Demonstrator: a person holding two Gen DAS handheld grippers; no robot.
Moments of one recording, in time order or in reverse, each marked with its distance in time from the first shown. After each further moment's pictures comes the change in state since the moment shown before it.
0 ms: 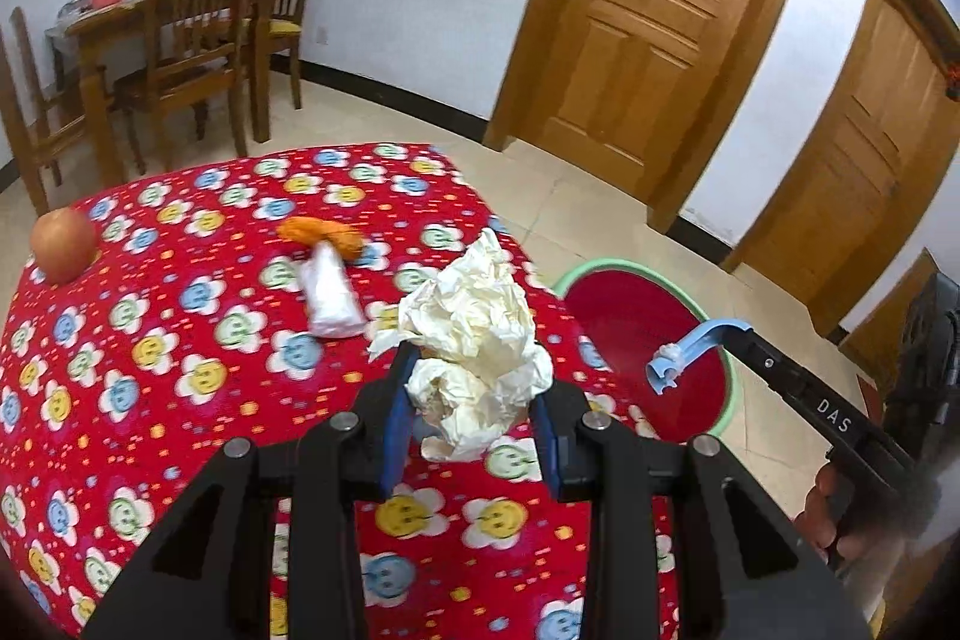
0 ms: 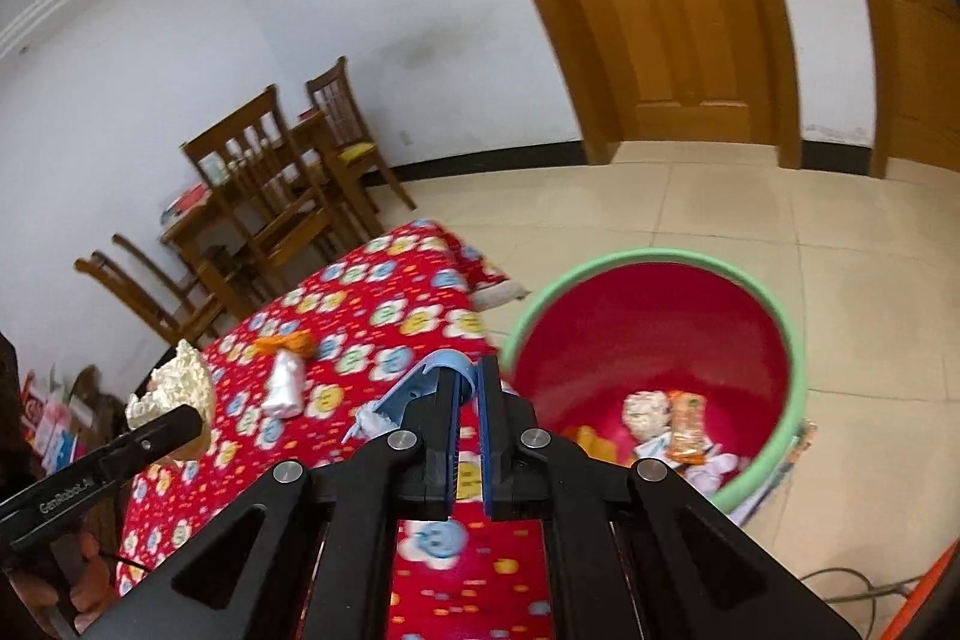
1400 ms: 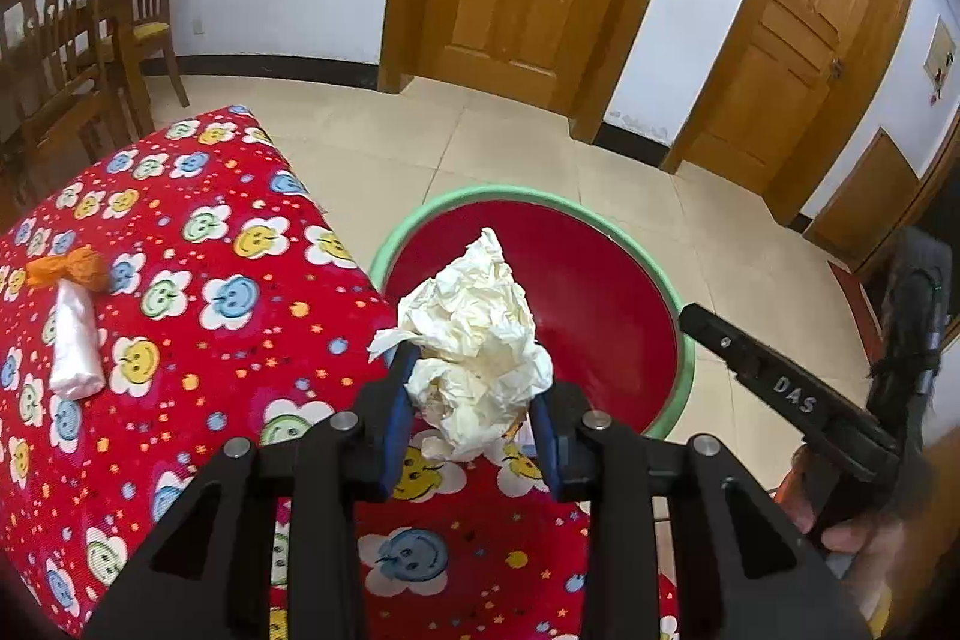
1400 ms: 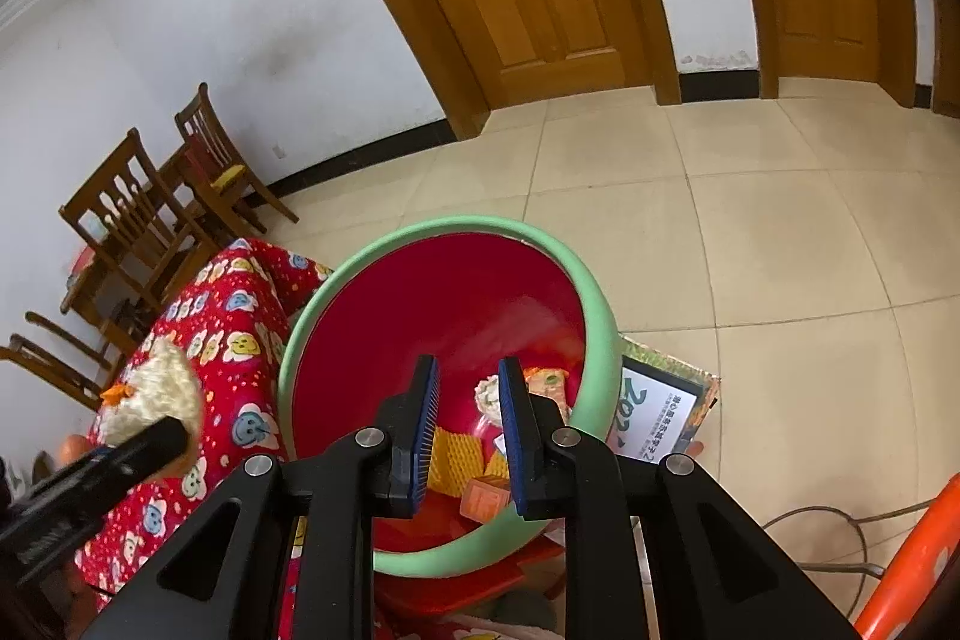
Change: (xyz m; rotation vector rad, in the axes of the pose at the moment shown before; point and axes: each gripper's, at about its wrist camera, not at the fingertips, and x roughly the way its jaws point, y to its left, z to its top) left arm 0.115 -0.119 -0.009 0.216 0.162 -0.128; right arm 0.015 -0.128 -0.007 0.199 0.034 -0.209
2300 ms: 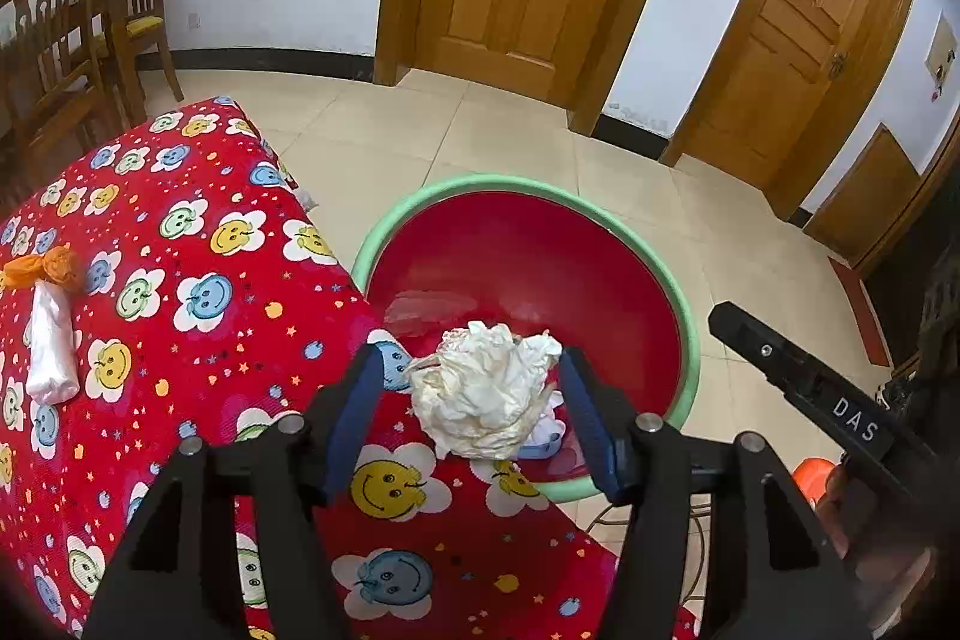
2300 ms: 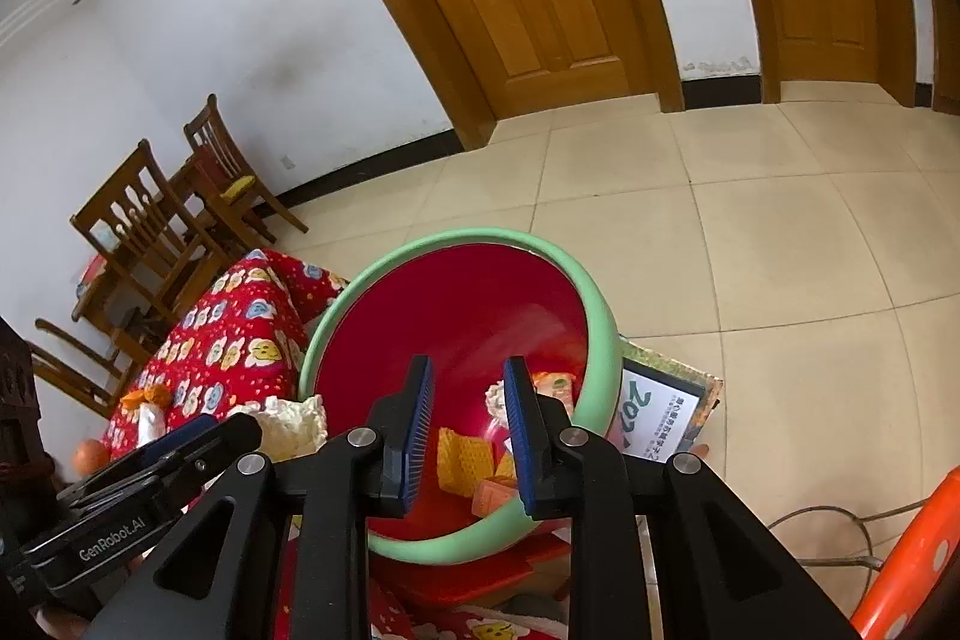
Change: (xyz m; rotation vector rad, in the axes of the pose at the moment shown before) left arm 0.014 -0.005 0.002 -0.001 0.011 -0.006; right arm -0.016 0.003 0.001 0.007 -0.018 0.023
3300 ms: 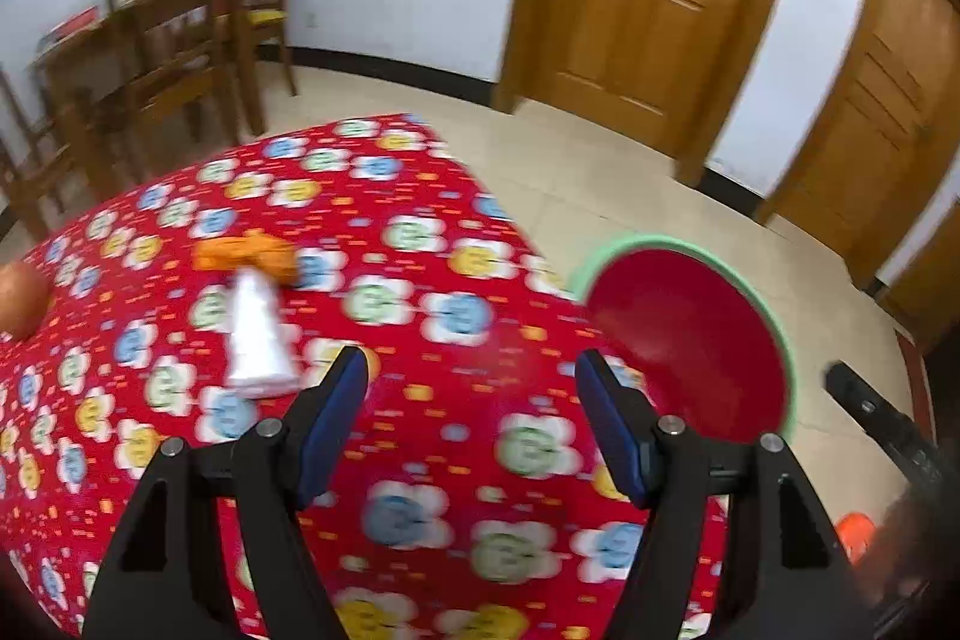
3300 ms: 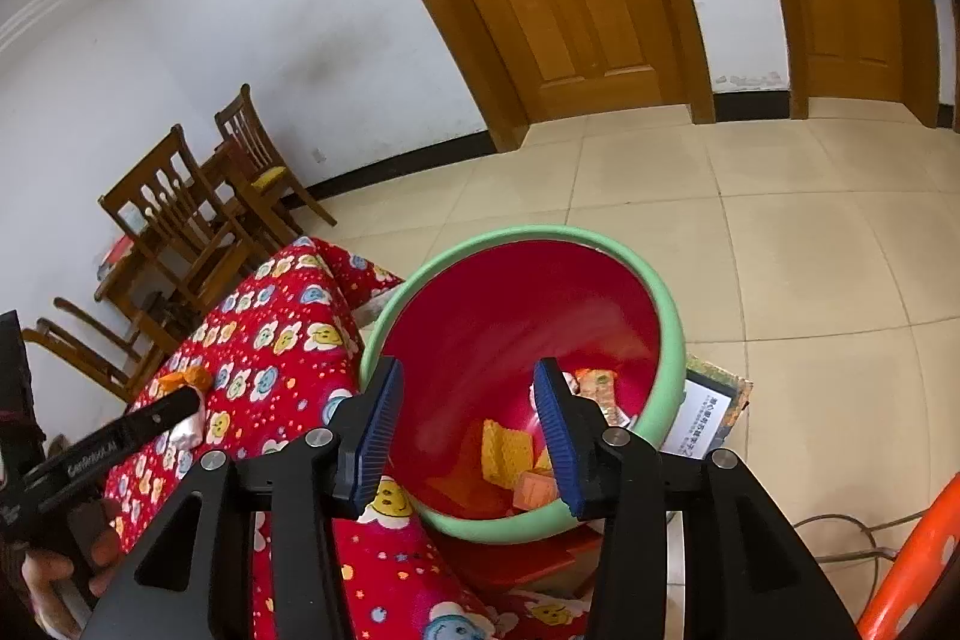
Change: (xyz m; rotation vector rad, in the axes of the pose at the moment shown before) left arm -0.056 0.104 0.002 -0.161 -0.073 0.229; right arm -0.010 0.041 -0.008 -0.052 -0.002 0.054
